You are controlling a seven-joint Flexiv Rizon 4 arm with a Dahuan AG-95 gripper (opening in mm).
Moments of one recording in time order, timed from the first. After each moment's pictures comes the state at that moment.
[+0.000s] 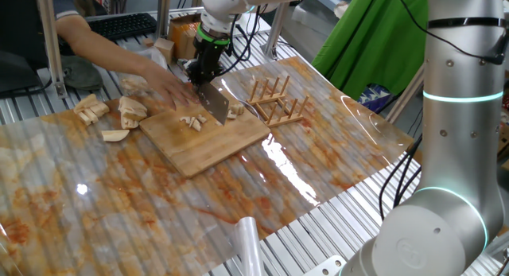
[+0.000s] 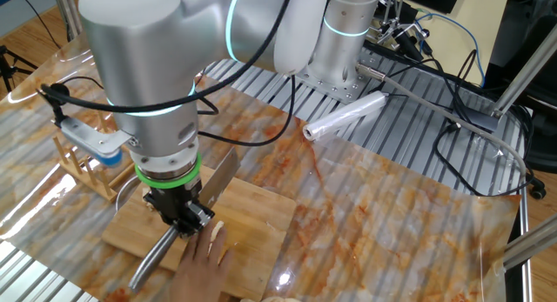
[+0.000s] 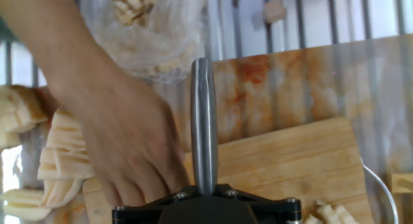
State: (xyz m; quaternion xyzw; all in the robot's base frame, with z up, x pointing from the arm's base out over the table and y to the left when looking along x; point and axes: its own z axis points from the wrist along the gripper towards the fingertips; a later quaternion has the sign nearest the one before) arm 0.700 -0.003 0.098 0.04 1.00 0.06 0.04
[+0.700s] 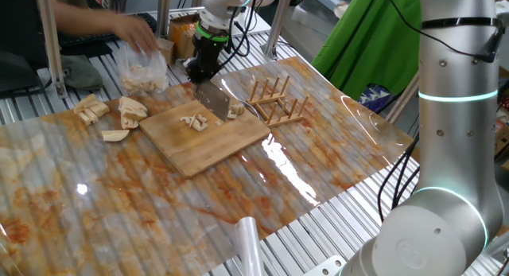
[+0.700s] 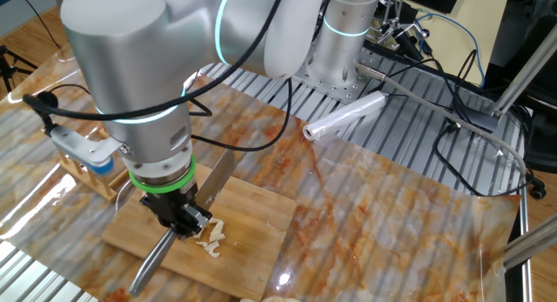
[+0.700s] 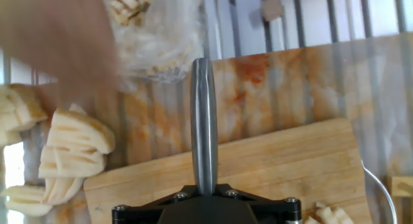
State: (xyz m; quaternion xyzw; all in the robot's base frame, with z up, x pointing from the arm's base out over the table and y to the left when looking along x) arm 0.702 -0.003 0.098 0.00 1.00 0.06 0.03
